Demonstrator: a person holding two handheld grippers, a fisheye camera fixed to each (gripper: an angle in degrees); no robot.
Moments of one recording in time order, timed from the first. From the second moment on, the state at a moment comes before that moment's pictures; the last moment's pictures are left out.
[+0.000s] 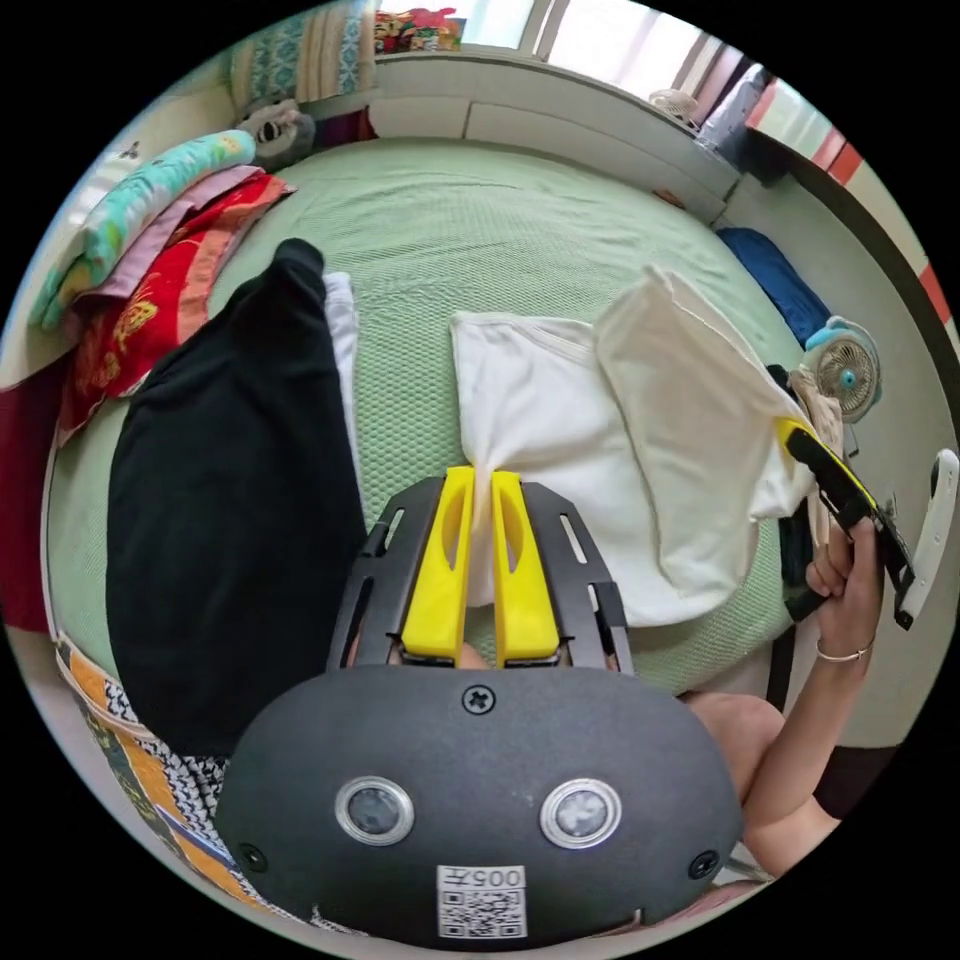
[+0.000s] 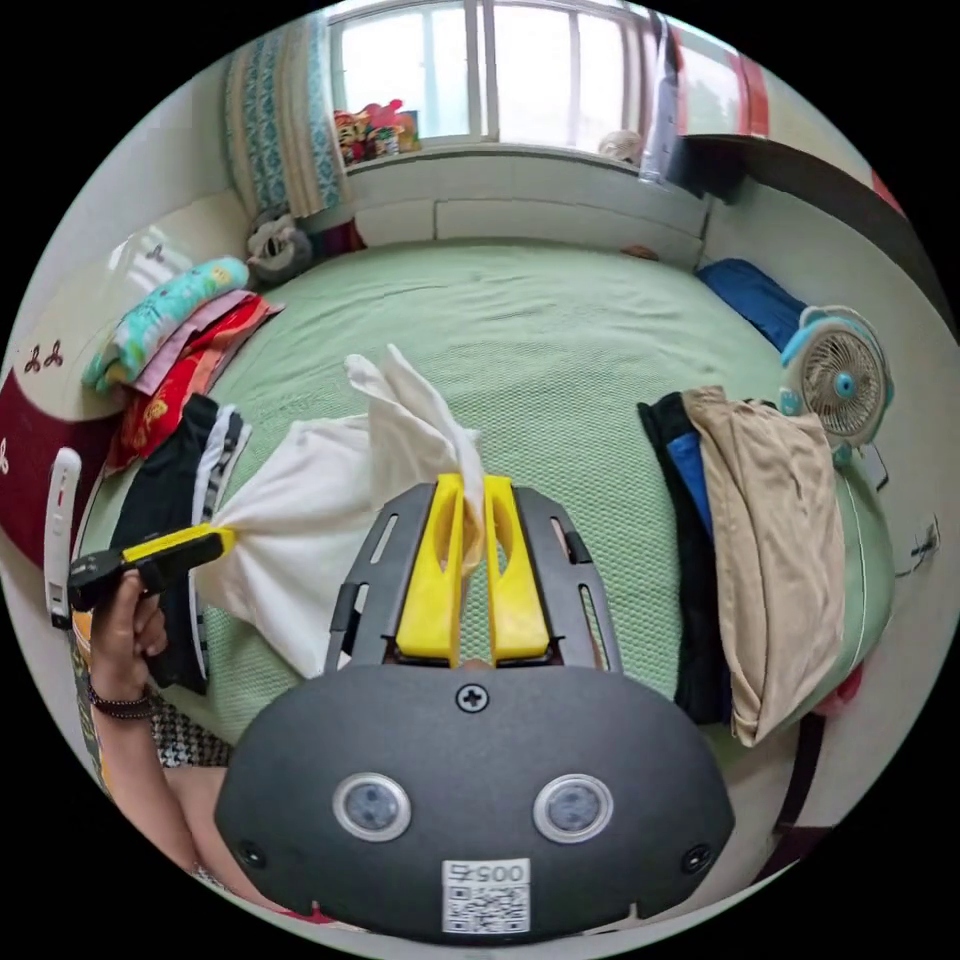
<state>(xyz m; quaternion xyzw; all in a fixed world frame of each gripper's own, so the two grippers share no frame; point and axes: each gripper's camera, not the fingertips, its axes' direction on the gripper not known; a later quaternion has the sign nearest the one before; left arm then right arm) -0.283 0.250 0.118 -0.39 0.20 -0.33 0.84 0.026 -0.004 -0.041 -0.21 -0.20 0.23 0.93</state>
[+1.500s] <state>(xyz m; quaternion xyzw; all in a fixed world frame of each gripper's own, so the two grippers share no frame) -0.284 0.237 0.087 -0.42 0.14 -0.26 0.86 0.036 0.078 0.076 -0.40 -0.24 0.12 0.88</state>
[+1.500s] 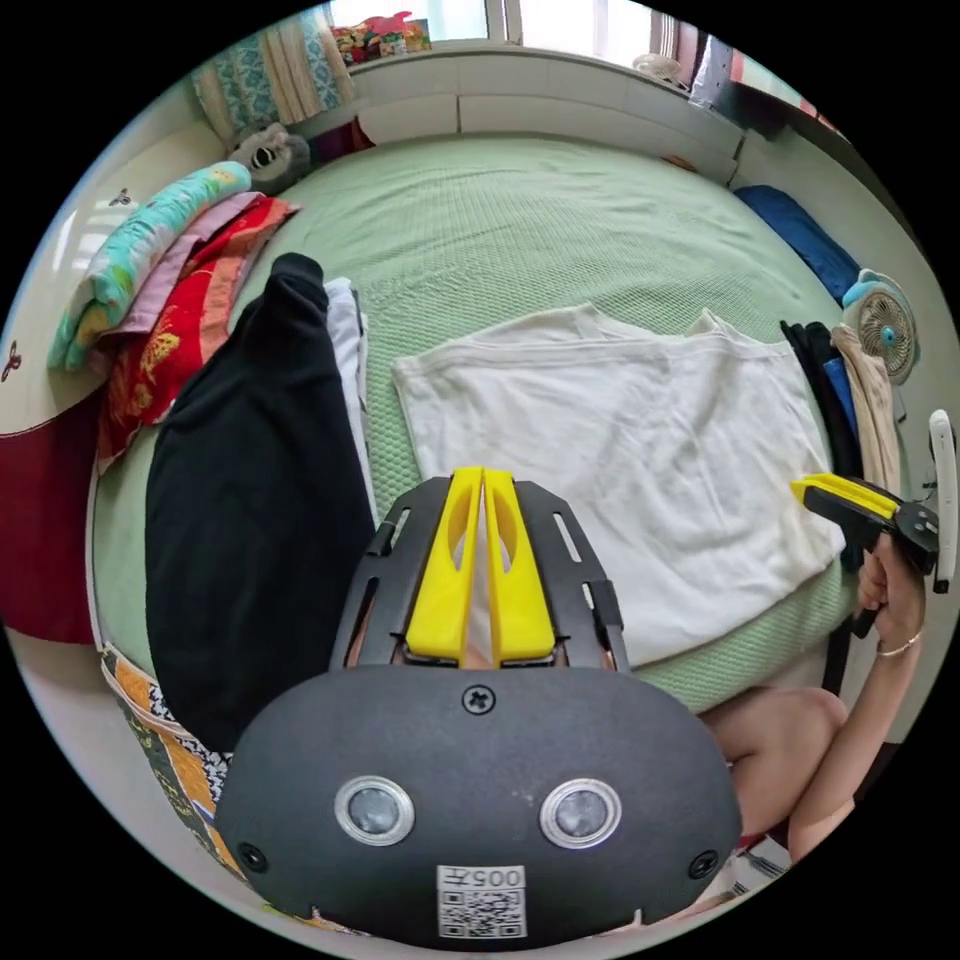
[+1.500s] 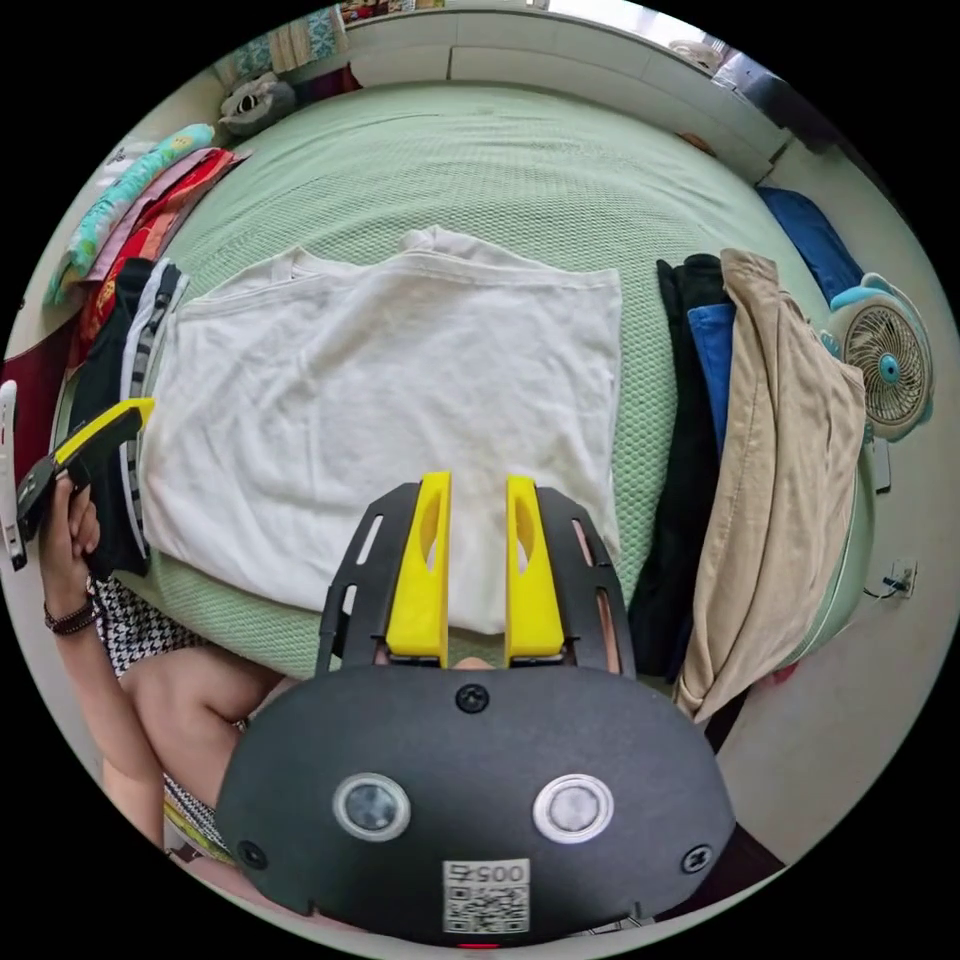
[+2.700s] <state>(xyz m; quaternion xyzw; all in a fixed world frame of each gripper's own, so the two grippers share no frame) -0.317 0.234 0.007 -0.40 0.20 -0.30 0.84 0.108 0.118 0.067 -0.29 -0.12 0.28 0.91</state>
